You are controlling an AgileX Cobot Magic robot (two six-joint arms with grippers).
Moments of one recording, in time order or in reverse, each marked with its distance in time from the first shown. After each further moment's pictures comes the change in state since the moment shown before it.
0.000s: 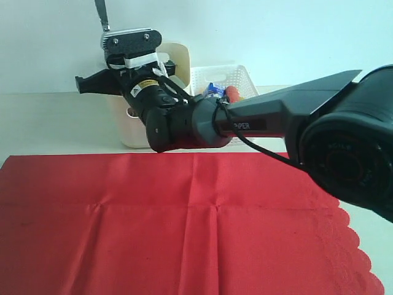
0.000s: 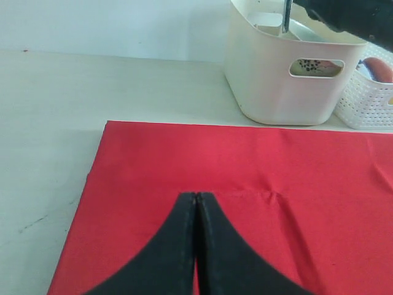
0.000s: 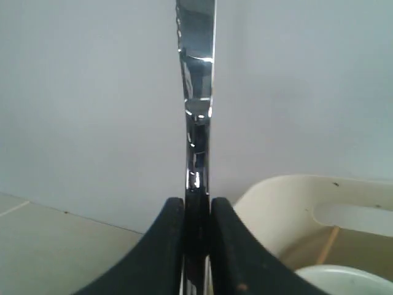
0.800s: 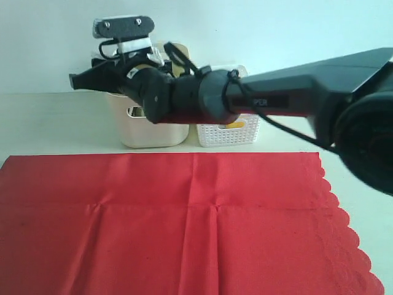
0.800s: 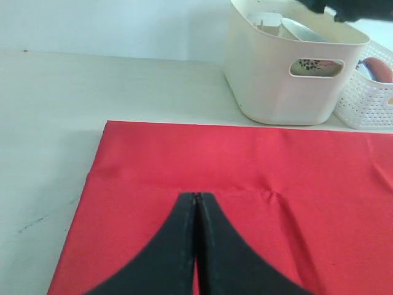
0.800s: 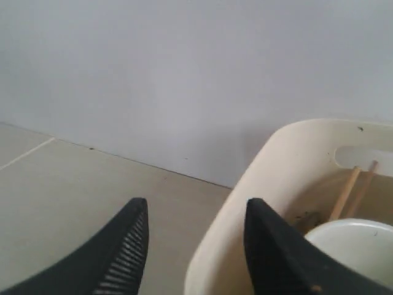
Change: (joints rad) left arm 0.000 0.000 0.000 0.000 0.000 0.000; right arm 0.000 -0.112 -0.010 0.113 0.364 -0.089
